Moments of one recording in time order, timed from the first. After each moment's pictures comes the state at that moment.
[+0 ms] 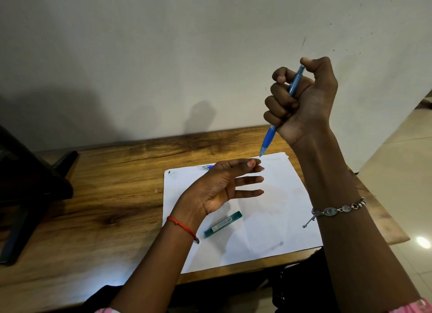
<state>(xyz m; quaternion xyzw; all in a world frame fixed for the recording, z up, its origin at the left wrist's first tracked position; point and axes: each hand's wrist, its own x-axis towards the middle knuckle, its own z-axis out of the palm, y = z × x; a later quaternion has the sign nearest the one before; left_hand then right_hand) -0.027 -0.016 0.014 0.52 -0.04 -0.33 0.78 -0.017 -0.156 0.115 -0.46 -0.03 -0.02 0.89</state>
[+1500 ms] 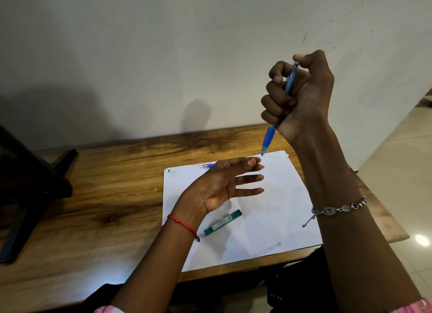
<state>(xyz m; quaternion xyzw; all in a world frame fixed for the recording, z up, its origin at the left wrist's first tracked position) -0.025 -0.016 0.010 0.52 -0.05 -0.34 0.78 -0.021 -0.150 0.122 -0.49 -0.04 -0.02 0.87</state>
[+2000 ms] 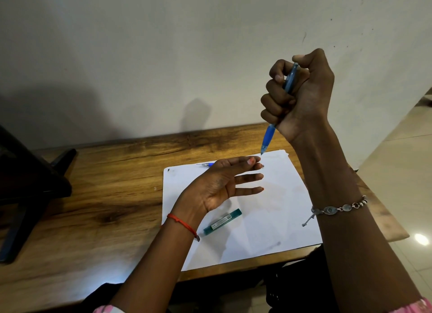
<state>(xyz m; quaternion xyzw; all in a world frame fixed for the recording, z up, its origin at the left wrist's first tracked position) -0.024 -0.017 0.009 0.52 -0.05 -0.34 0.79 -0.021 -0.150 0.124 -0.50 -0.03 -0.03 0.87</state>
